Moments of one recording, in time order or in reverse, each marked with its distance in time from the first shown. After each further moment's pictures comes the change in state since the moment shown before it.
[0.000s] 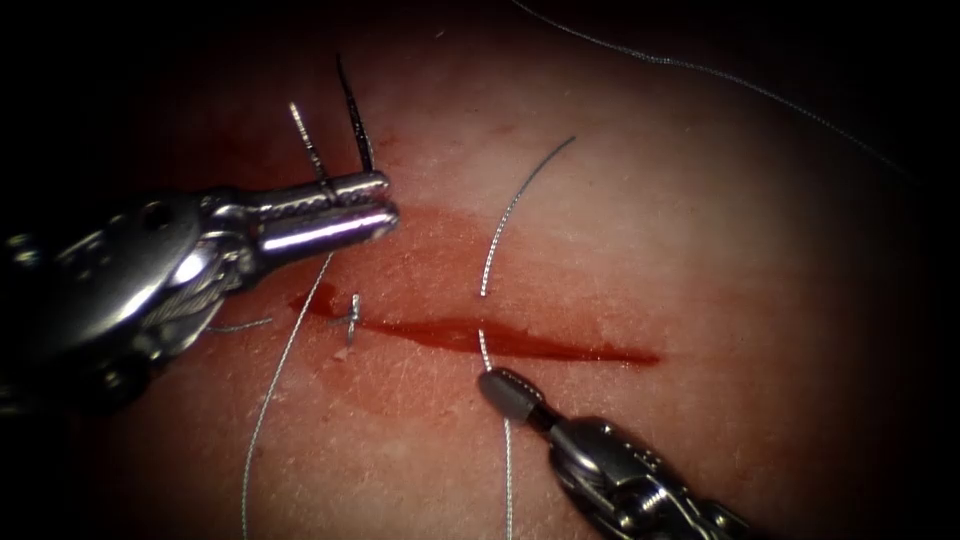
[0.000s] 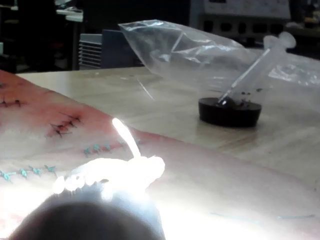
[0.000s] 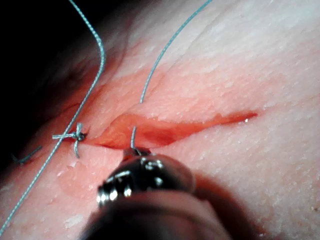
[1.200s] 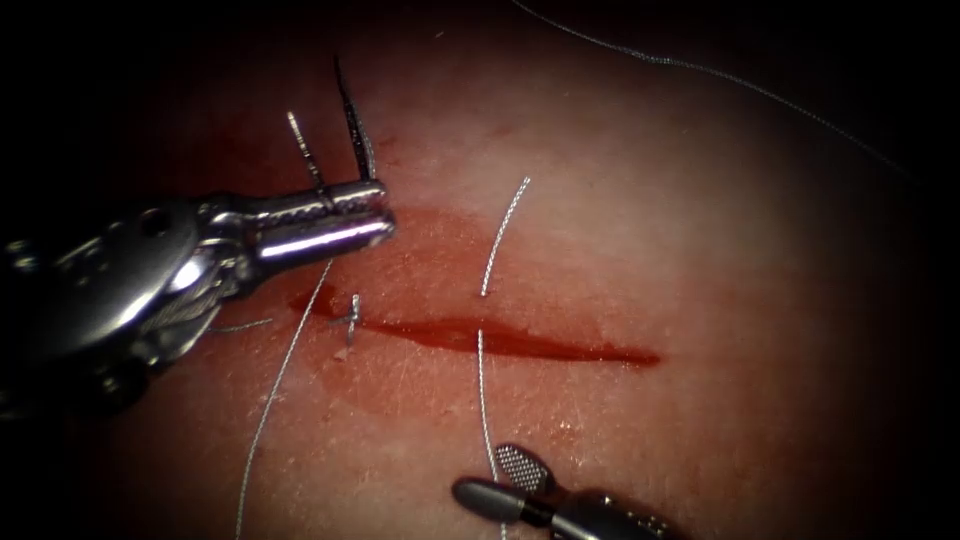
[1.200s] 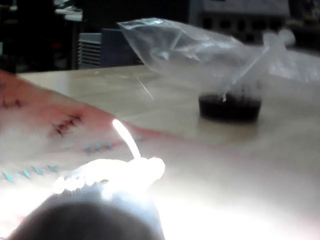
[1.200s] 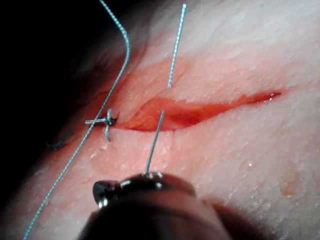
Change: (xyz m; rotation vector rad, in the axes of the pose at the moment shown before) right arm -0.001 -0.004 -0.004 0.053 -0.069 0.026; left arm 0.001 0.000 0.000 0.003 0.059 0.138
